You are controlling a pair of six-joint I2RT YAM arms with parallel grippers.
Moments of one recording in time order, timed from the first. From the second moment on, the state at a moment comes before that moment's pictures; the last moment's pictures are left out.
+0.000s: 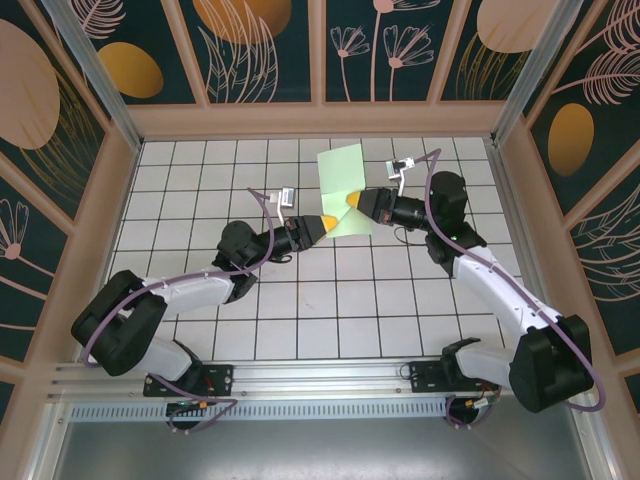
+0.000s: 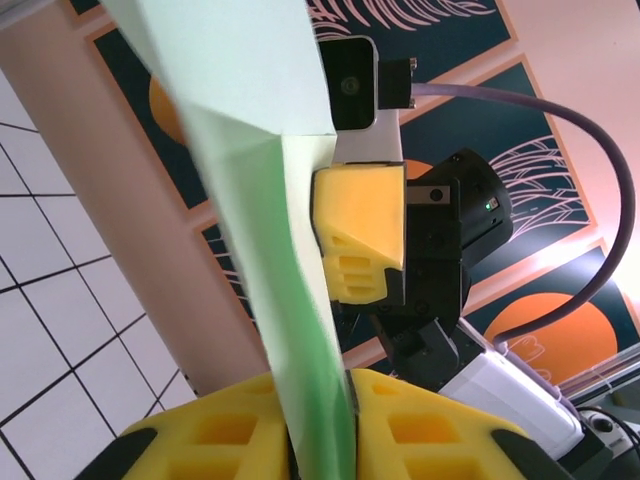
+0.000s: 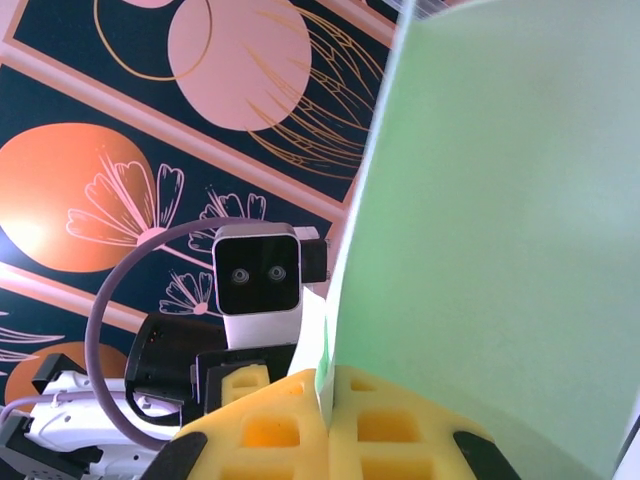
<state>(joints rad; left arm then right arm) -0.69 1.46 0.61 1.10 0.60 -1.28 0.37 1.19 0.83 0.26 -0.89 0.94</state>
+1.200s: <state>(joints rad) -0.94 1.75 1.27 -0.83 -0.47 -0.73 0.21 1.05 0.84 -0.42 -0.20 0.59</state>
